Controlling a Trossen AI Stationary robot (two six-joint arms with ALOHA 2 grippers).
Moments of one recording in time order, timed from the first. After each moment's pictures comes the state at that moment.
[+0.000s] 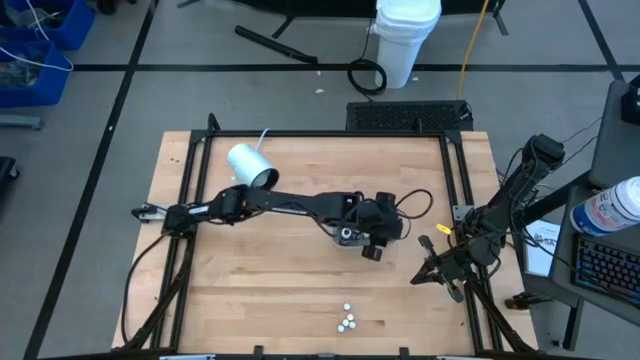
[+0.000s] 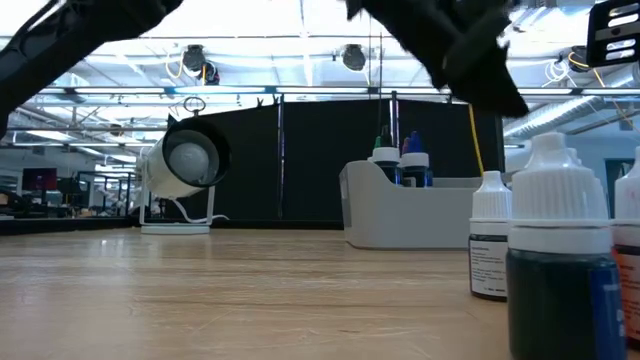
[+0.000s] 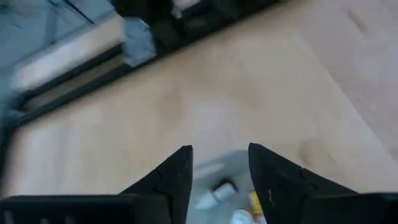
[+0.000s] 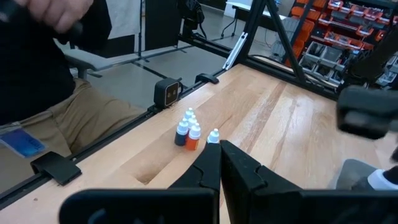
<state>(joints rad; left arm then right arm) -0.07 2.46 2.35 -0.61 -0.06 0.38 0.91 0.73 0.19 0.32 0.42 -0.09</state>
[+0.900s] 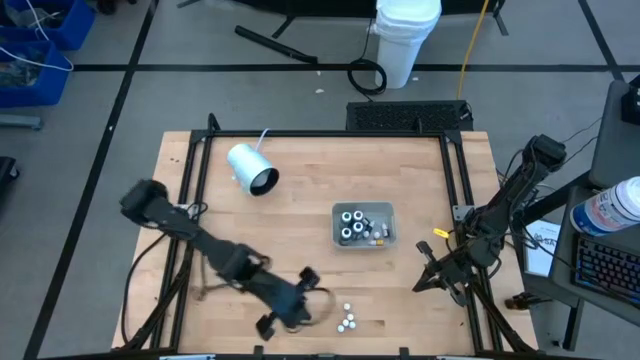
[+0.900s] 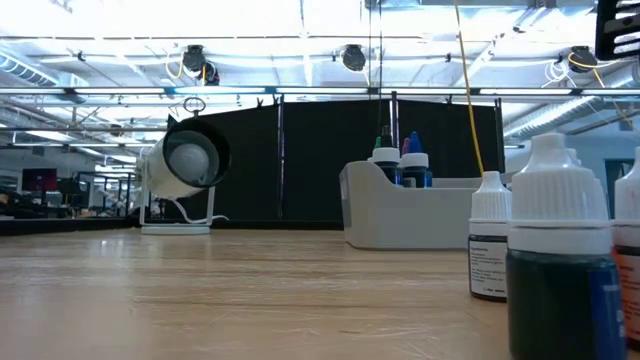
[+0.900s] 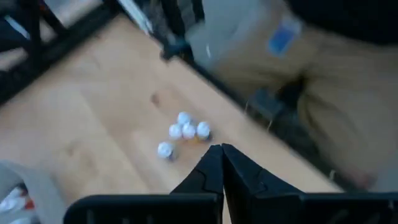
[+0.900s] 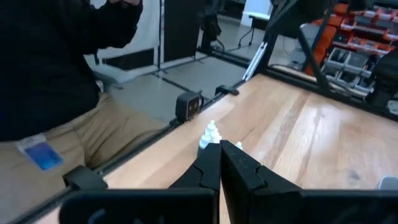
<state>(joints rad) -0.54 1.74 1.48 -0.47 0.02 0.27 0.91 0.79 0.19 0.42 0.34 -0.07</state>
